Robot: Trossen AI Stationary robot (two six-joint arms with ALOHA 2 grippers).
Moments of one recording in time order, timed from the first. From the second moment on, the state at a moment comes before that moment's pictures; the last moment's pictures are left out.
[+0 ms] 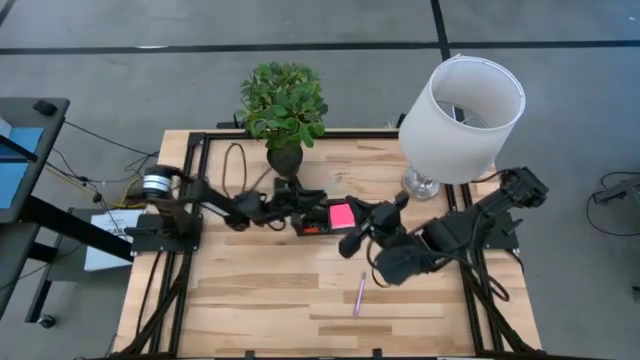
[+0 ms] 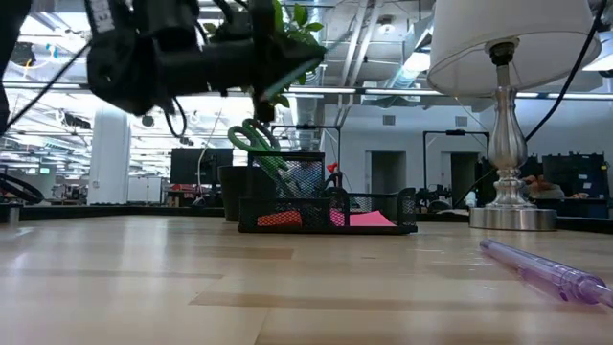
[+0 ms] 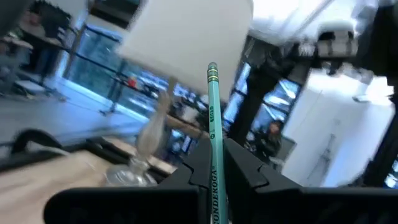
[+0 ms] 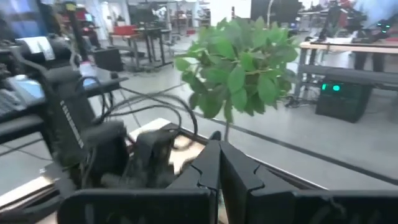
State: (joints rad) left arm -0.01 1.79 0.59 1.55 -0.22 -0.35; right arm 0.54 1.59 1.53 -0.49 1.32 0.58
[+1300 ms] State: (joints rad) left arm 0.13 1.72 0.68 1.56 0.18 -0.32; right arm 0.36 1.59 1.53 -0.75 0.96 0.84
